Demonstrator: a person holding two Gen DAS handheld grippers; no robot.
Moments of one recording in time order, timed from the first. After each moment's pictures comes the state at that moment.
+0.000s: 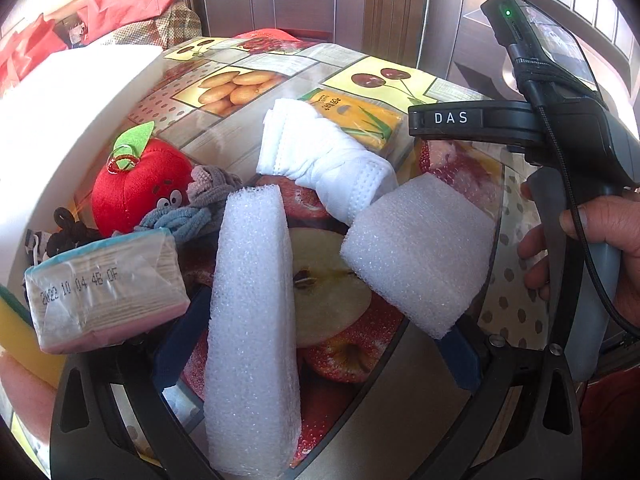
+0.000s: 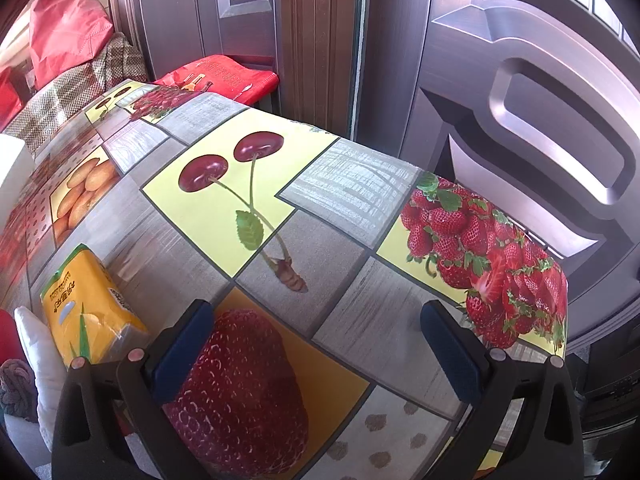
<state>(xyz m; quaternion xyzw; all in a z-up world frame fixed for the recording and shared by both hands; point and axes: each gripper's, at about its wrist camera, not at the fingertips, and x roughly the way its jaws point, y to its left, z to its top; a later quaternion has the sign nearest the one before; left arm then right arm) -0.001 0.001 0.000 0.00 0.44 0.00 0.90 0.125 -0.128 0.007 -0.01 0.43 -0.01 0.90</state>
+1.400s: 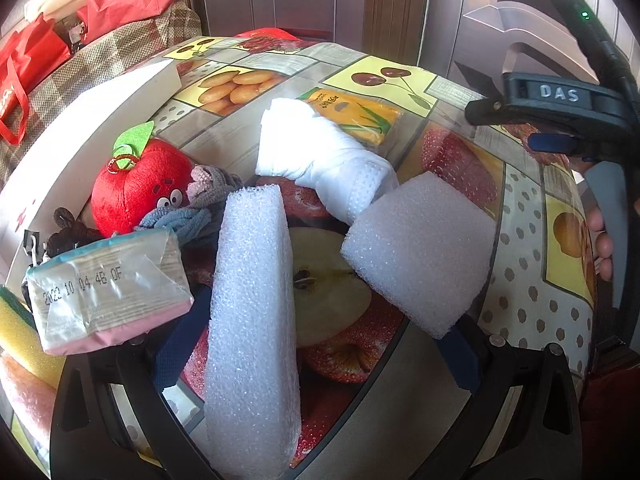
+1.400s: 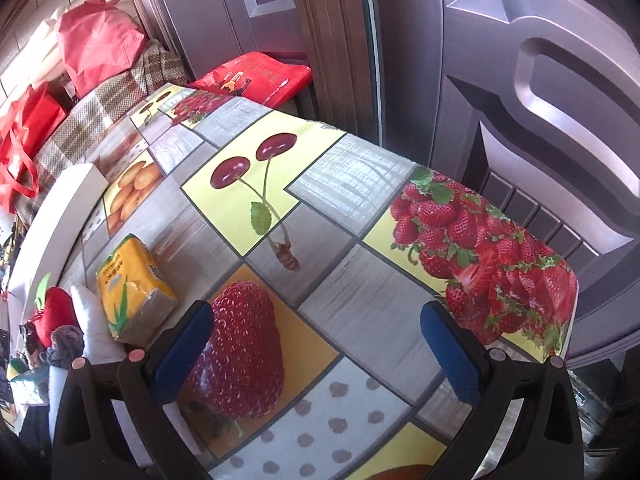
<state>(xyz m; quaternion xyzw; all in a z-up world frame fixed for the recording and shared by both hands) -0.001 0.002 -0.001 0.00 0.44 0.00 0.90 0.106 -0.179 0.033 0.05 0.44 0.11 0.89</state>
